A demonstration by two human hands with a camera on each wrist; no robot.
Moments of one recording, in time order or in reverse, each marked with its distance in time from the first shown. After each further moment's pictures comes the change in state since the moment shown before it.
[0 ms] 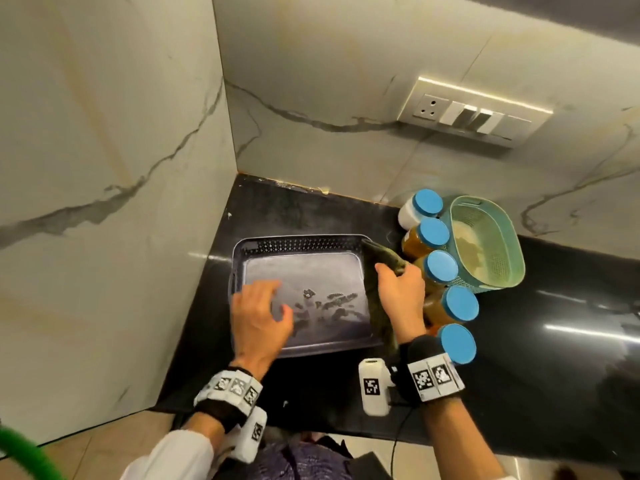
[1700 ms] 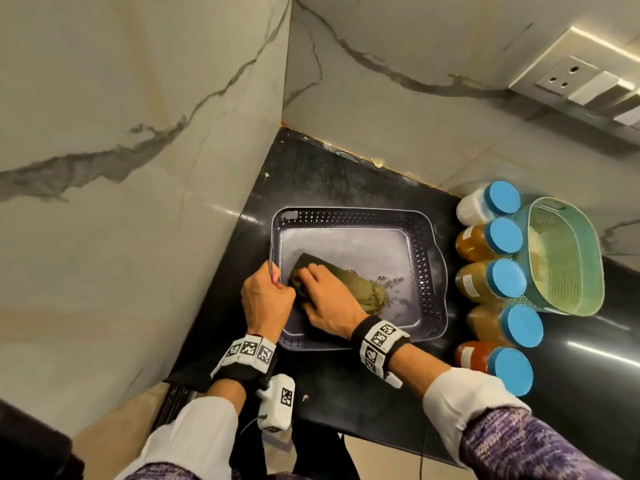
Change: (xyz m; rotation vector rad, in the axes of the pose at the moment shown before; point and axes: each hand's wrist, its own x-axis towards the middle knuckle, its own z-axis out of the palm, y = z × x) left_hand 0.016 -0.057 0.022 -0.182 -0.056 -0.515; right_hand 0.006 0.103 0.175 -0.746 -0.877 -0.923
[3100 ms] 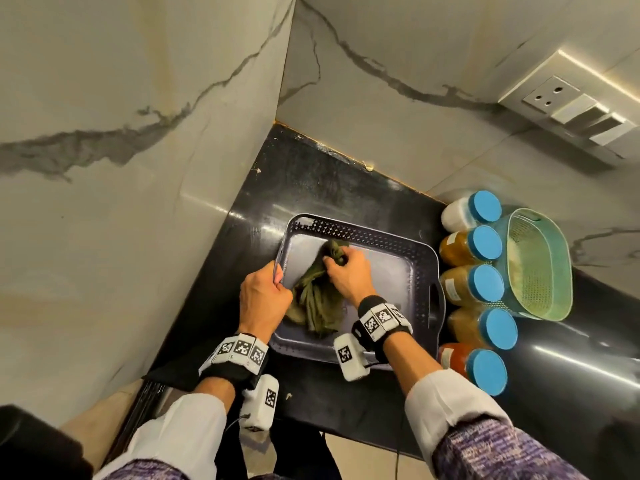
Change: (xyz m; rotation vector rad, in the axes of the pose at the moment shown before) left_hand -0.005 0.002 0.006 -0.045 -0.113 0.105; right_hand 0.014 0.038 -0.035 0.492 0.262 0.819
